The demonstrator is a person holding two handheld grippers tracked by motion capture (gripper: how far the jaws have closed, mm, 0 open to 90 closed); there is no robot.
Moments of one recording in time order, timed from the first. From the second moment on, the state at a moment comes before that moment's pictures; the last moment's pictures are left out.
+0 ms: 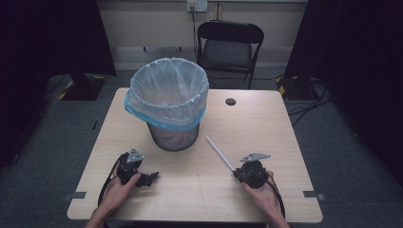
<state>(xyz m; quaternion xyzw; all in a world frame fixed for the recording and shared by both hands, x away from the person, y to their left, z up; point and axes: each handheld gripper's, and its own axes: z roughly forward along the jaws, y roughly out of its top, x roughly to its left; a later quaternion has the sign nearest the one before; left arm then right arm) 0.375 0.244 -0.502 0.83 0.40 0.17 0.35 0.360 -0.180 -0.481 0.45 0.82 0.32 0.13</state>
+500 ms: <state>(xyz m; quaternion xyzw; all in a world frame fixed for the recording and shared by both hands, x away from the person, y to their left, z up) 0.375 0.244 -0.502 0.83 0.40 0.17 0.35 0.366 -0.188 -0.466 0.45 0.81 0.35 0.14</state>
